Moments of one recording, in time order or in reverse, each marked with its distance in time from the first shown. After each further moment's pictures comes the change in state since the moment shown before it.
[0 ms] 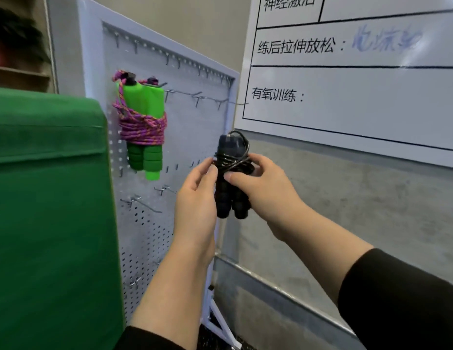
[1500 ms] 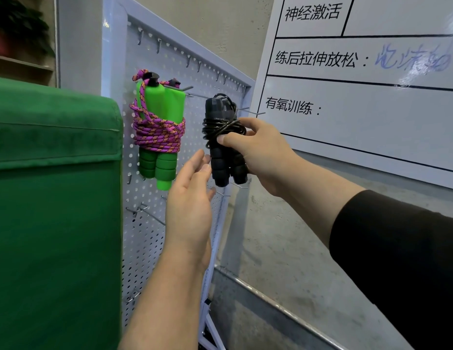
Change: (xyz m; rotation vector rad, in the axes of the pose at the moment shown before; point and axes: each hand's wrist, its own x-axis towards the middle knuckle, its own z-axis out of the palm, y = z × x) left_hand 0.024 0.016 -0.022 -0.005 0.028 0.111; right_hand 0.078 -0.046 0.032 -0.074 -0.094 -0.060
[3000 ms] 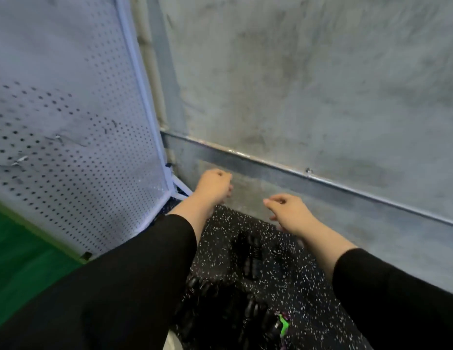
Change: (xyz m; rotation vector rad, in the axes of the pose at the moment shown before) left_hand -0.160 -0.324 0.012 0.808 -0.457 -0.869; right_hand -0.311 0.379 -0.124 -0.197 0.137 0.922
